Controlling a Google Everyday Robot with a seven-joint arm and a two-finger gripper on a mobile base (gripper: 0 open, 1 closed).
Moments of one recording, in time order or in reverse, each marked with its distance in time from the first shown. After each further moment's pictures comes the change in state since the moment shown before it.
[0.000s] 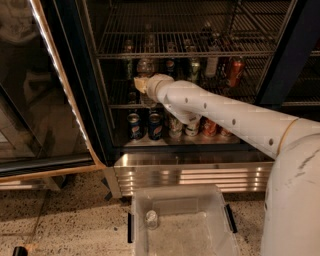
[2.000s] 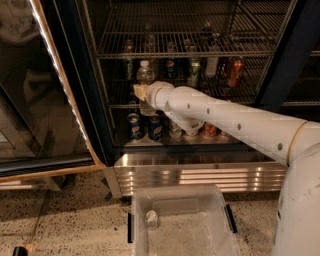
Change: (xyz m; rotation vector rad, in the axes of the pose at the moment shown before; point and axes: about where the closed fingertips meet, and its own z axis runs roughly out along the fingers) arm 0.020 0.020 -0.021 -0.030 0.050 0.040
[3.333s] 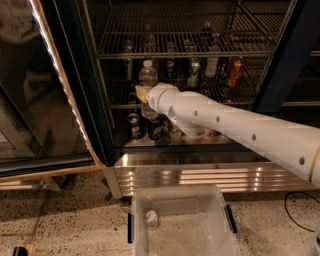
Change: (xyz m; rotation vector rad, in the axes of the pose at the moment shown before) arm -0.013 0.015 -0.038 0.005 -0.034 0.013
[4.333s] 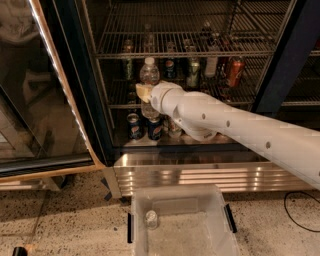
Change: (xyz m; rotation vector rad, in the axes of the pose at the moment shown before) arm -0.017 0.009 -0.032 -0.019 -0.027 0.001
